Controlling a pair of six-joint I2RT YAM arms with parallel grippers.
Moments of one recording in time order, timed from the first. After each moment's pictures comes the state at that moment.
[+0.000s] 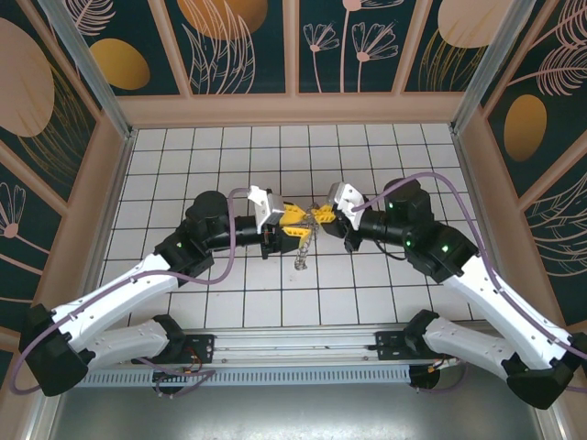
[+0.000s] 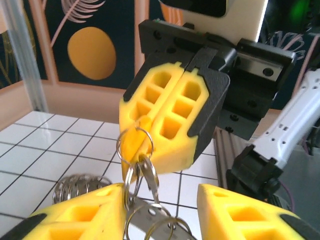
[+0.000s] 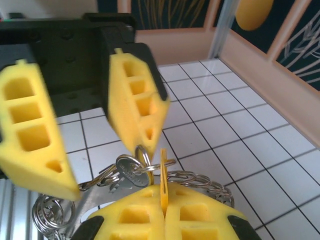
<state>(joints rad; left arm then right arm) -0.82 1.07 0.84 0.15 0.58 -0.05 0.73 0.92 1.05 -0.48 -0.40 -0.30</state>
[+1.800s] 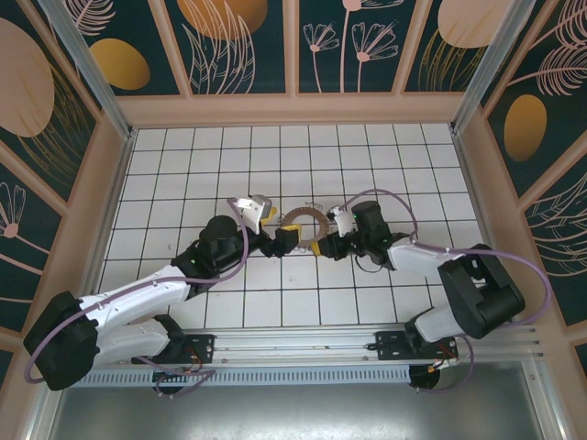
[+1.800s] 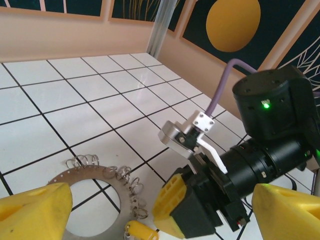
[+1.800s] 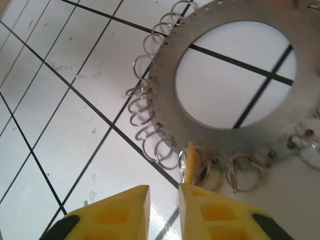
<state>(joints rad) -0.81 1.12 0.55 0.39 0.10 -0.35 0.52 1.41 0.54 0.10 -0.51 0.20</state>
